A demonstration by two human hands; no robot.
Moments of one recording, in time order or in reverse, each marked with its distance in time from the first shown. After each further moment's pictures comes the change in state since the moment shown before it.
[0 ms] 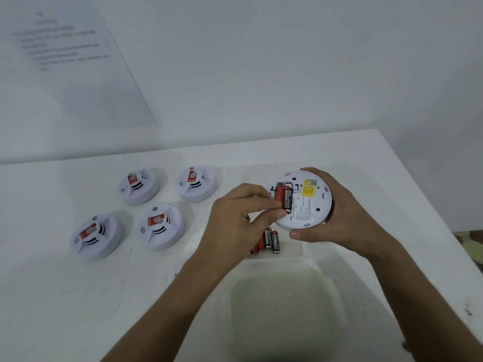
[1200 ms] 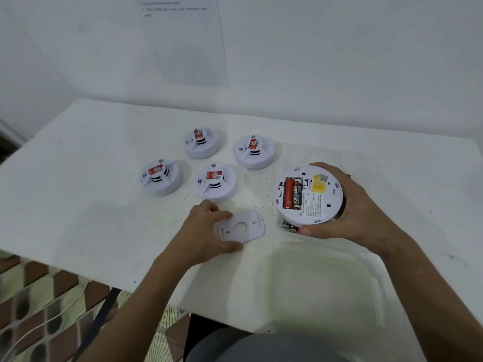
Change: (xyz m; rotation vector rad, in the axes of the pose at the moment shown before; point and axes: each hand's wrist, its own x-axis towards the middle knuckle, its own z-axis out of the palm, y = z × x) left_hand -0.113 -0.077 -0.087 0.539 -0.320 -0.690; right_hand 0.019 -0.006 0.060 -0.016 -0.295 0.005
